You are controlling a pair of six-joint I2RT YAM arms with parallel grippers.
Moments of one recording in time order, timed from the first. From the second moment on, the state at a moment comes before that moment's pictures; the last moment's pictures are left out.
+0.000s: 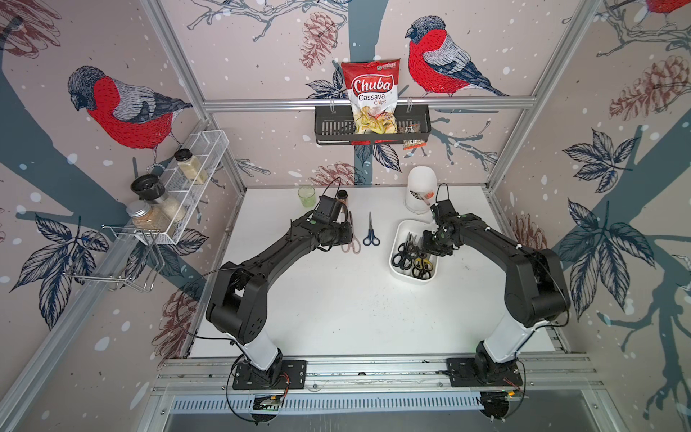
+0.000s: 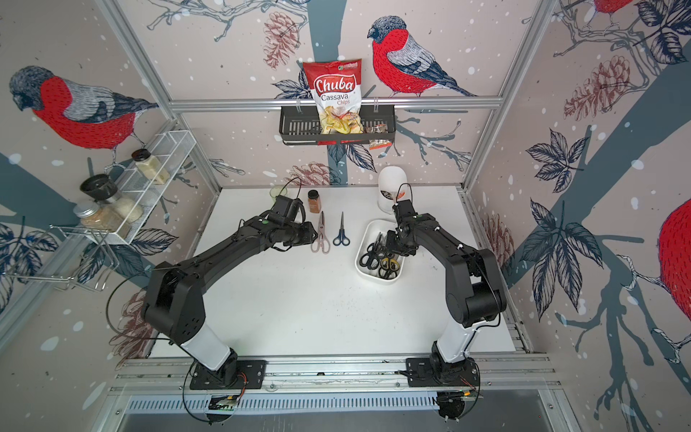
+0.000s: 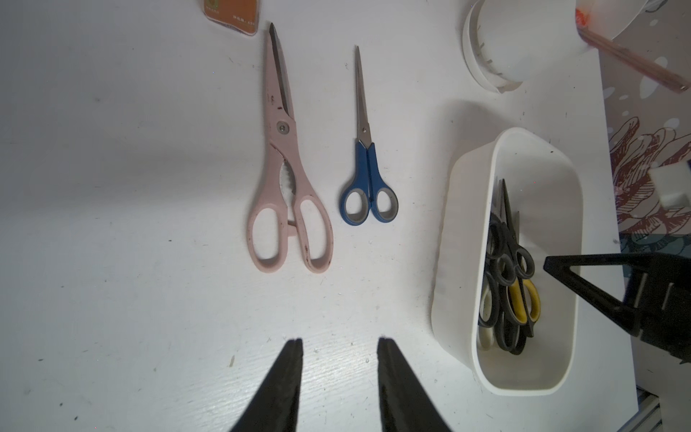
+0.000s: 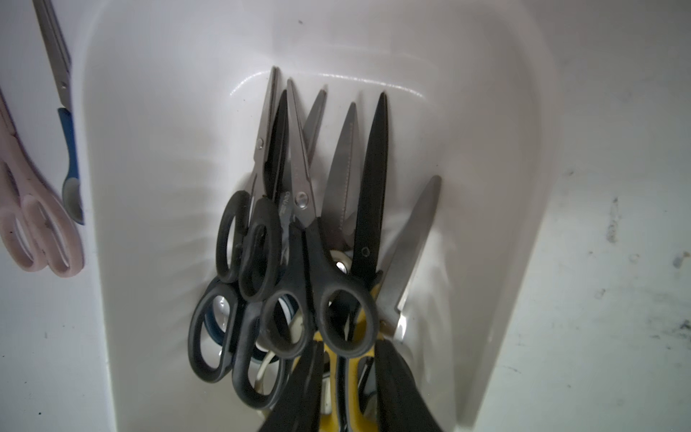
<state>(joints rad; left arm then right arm) -0.47 1.65 1.28 -0.54 0.15 -0.52 0.31 1.75 1.23 -0.74 -0.11 0.42</state>
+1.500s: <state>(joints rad) -0.55 1.56 1.20 -0.53 0.21 -0.58 0.38 1.61 1.19 -0.72 -0.02 0.50</state>
